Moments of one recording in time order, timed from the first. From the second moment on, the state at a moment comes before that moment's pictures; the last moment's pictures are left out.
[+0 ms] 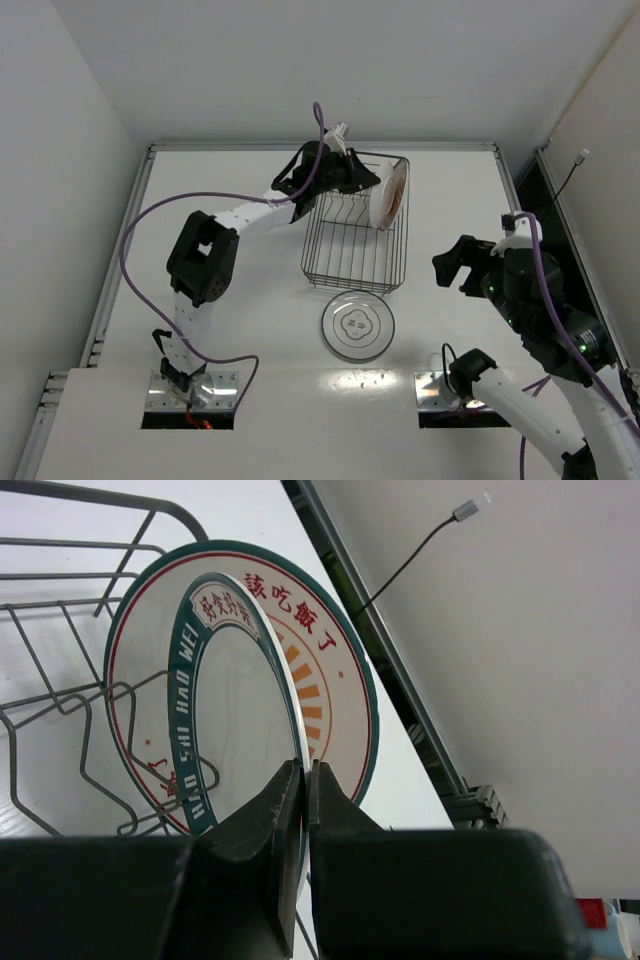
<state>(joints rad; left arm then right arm) -0.59 2.06 1.60 0.31 0.36 -0.77 0.49 0.58 1.05 -0.92 0.31 0.49</state>
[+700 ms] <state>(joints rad) -0.62 2.03 1.73 0.21 0.26 -0.70 0.49 0.55 1.04 -0.95 0.30 0.49</state>
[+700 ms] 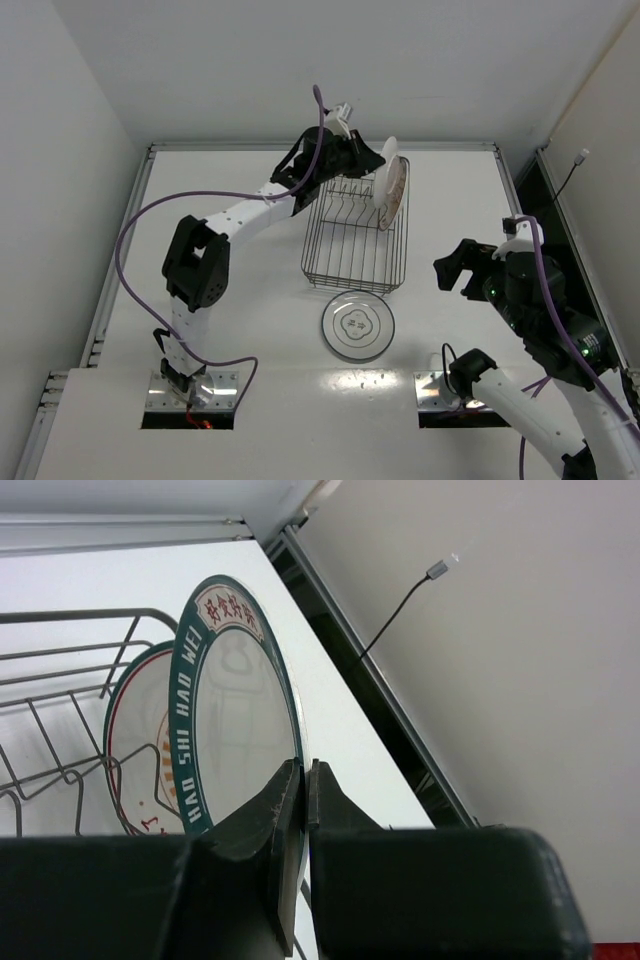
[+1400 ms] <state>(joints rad) -0.62 2.02 1.65 0.21 0.22 -0.68 0.49 0.55 1.05 -1.00 0.31 0.49</state>
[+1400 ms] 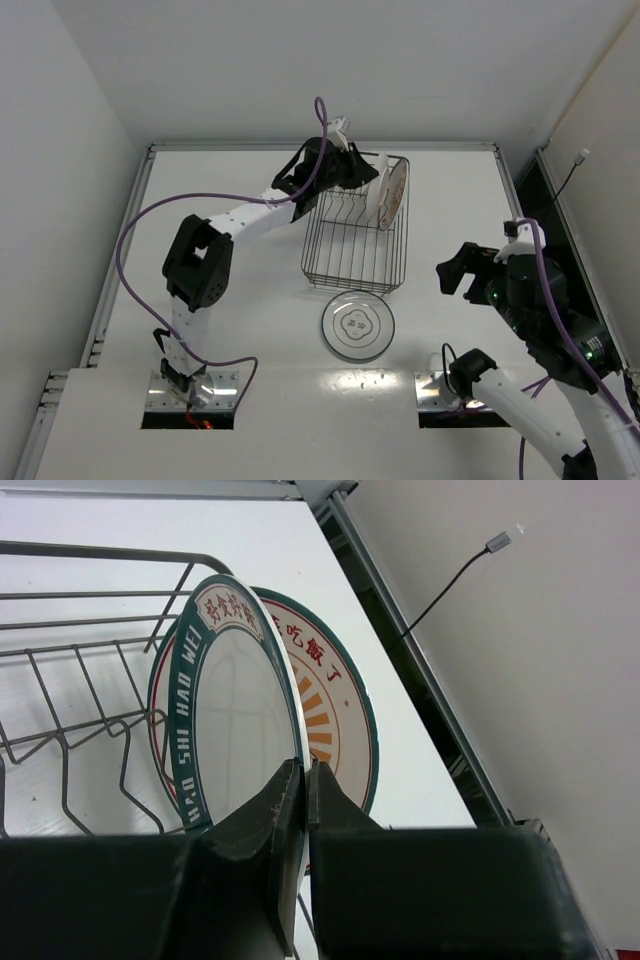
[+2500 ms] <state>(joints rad) -0.79 1.54 1.47 -0.03 0.08 -0.43 0.49 0.18 0.44 -0.91 0.09 0.90</state>
